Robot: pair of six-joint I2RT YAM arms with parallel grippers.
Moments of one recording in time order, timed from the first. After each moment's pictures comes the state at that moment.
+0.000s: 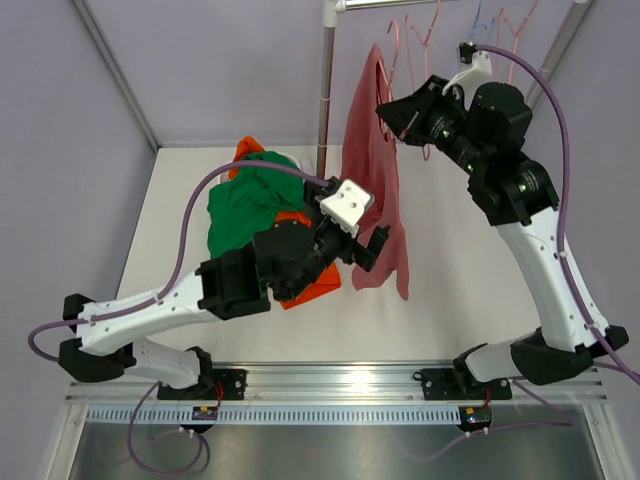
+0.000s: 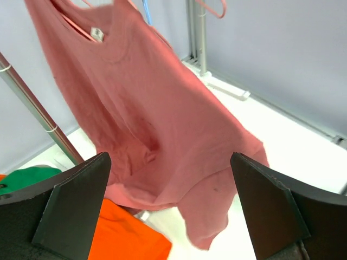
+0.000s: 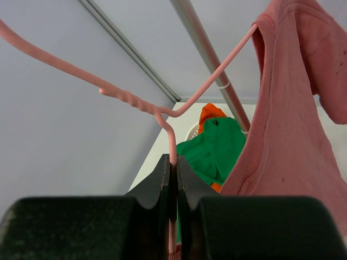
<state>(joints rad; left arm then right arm) -1.31 1.31 1.52 -0.26 -0.59 0.07 0.47 1.42 1.95 -0.52 -0.11 0.58</state>
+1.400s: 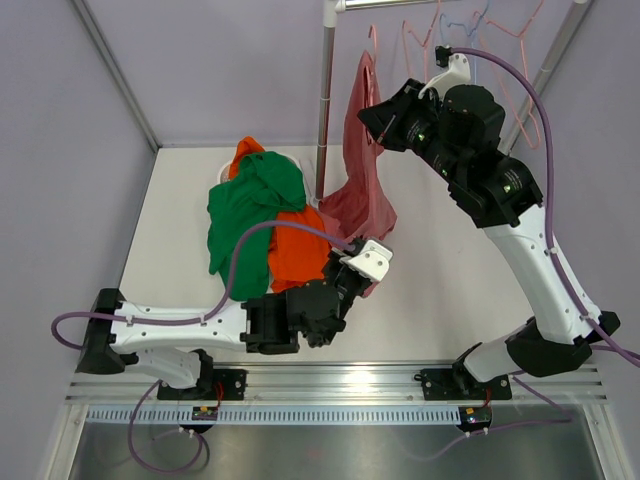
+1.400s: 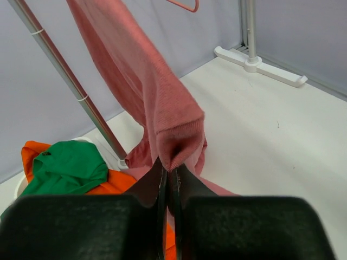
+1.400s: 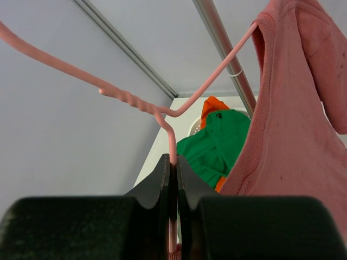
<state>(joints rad) -1.51 1.32 1.17 0.21 -1.00 0.30 0.64 1.46 2.02 -0.60 0.11 0.60</state>
